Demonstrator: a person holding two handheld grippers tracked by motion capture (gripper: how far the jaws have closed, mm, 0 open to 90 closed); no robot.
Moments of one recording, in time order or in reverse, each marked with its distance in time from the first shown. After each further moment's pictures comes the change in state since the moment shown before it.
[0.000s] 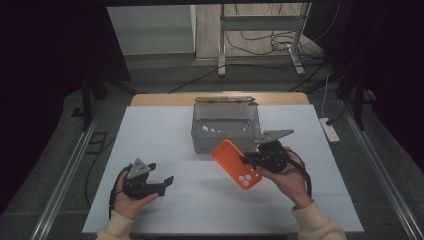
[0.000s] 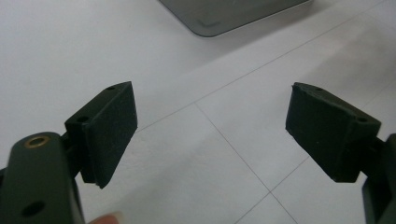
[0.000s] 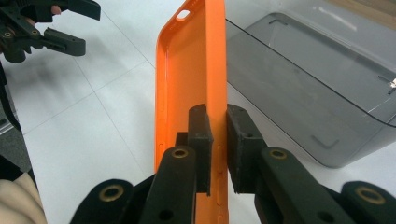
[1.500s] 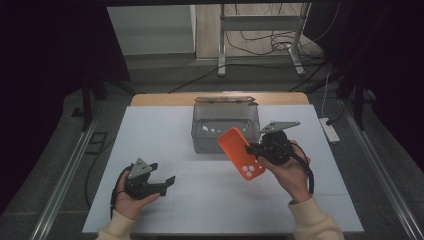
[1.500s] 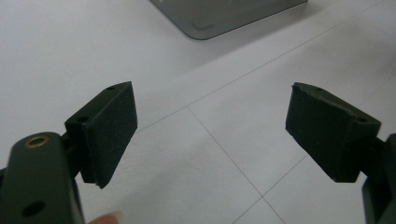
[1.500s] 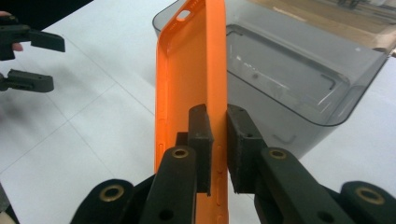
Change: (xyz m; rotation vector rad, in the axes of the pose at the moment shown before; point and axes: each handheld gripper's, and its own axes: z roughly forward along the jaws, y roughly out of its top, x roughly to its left) left arm -0.003 0.003 0.002 -0.009 -0.015 -0.007; right arm -0.002 0.020 -0.017 -0.015 -0.142 0.097
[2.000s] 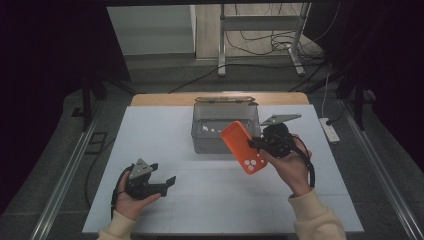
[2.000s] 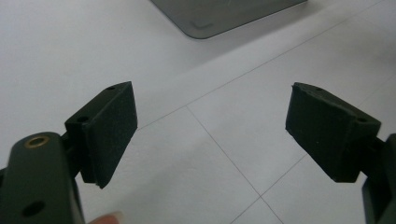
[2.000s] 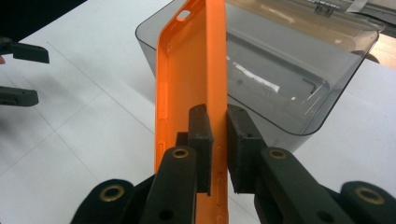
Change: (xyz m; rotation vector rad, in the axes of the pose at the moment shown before) left arm -0.002 0.000 0.000 0.006 0.003 0.004; right arm -0.009 0.014 -0.002 0.007 -0.035 0.018
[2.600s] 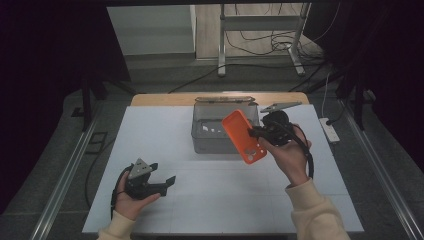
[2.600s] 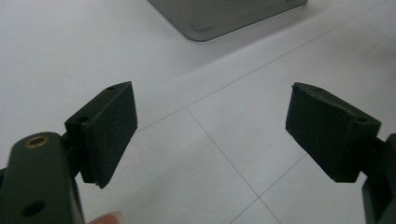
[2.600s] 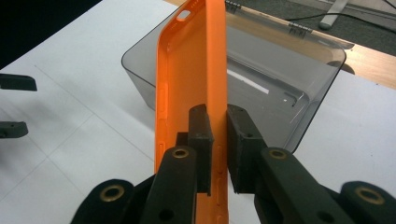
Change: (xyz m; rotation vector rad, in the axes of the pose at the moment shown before) left arm 0.000 0.001 -0.001 -0.009 -0.001 -0.007; right arm -0.005 0.028 -0.003 -0.008 -0.048 0.044
